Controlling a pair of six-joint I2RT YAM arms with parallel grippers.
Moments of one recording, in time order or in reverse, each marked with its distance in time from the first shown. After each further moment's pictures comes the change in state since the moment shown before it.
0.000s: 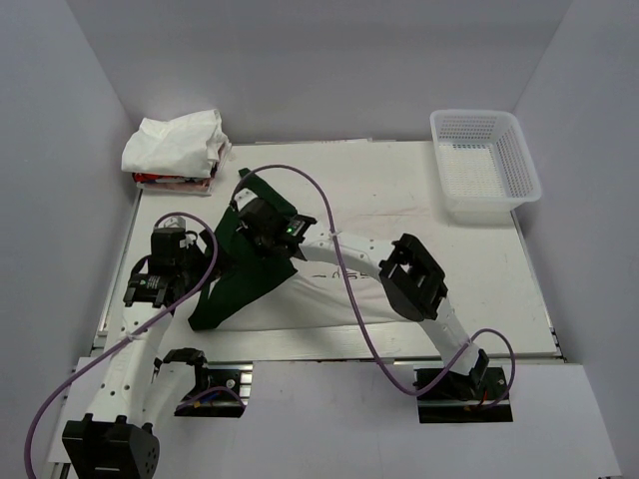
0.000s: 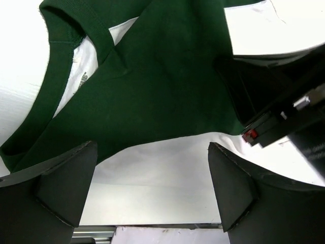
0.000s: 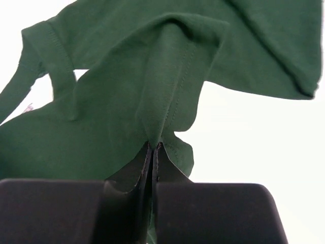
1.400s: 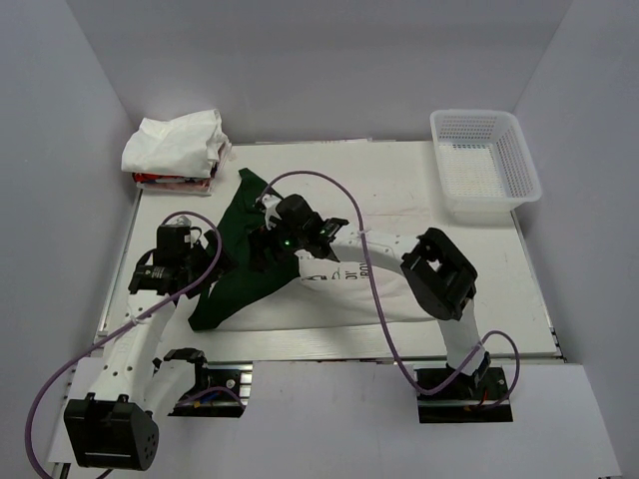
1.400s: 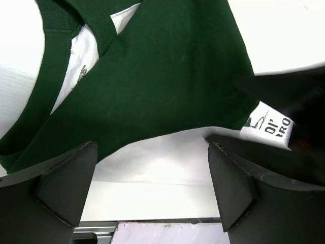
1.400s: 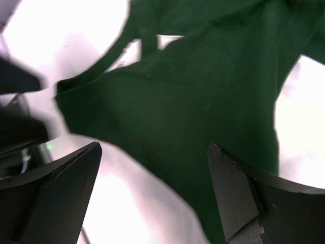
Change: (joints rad) left arm 0.000 0.088 0.000 0.004 0.024 0.008; right arm -0.102 -0.207 -0.389 0.327 -0.494 0.135
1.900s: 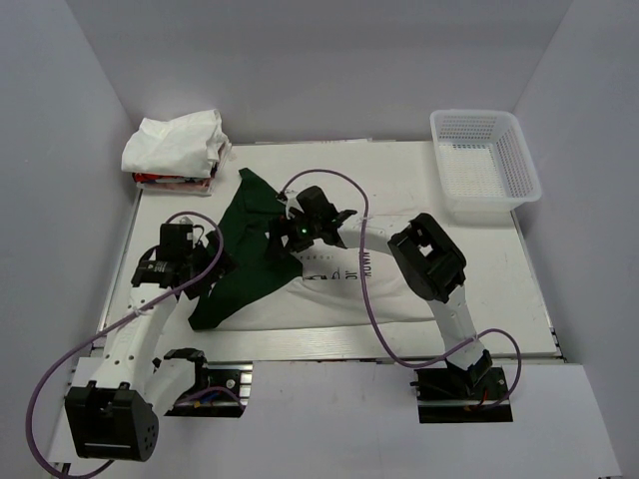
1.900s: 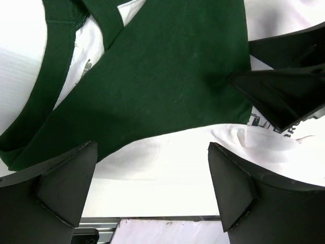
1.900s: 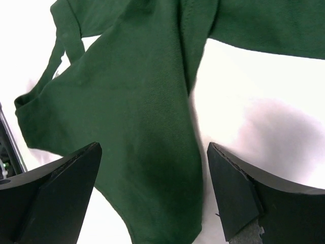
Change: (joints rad) left arm 0.000 0.045 0.002 -0.010 -0.002 0.000; right arm -0.157 0.176 0.022 0.078 -0.146 0.063
